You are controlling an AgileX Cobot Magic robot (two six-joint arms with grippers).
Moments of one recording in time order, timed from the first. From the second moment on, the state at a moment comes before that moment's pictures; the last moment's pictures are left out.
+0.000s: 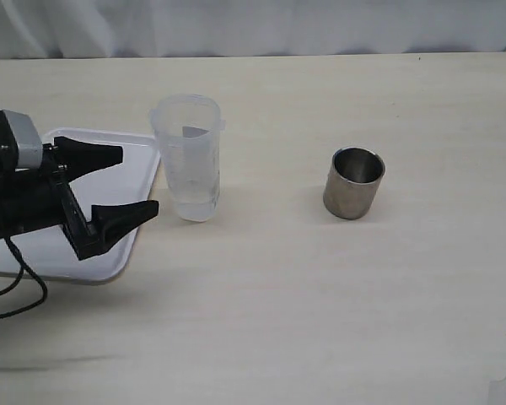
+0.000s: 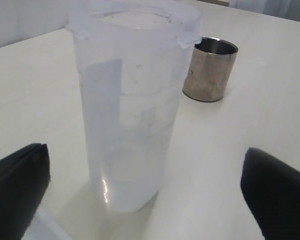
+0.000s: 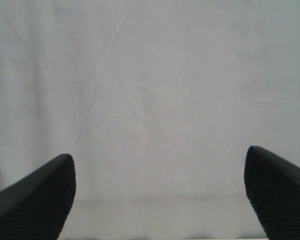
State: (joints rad) left arm 0.02 1.91 -0.47 1.12 -1.21 -0.26; right arm 0.04 0.28 0.00 -0.15 -0.55 0.24
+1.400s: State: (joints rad) left arm -0.19 2.07 -0.69 0.92 -1.18 -0.21; right arm 0.04 0.28 0.00 -0.16 -0.55 0.25
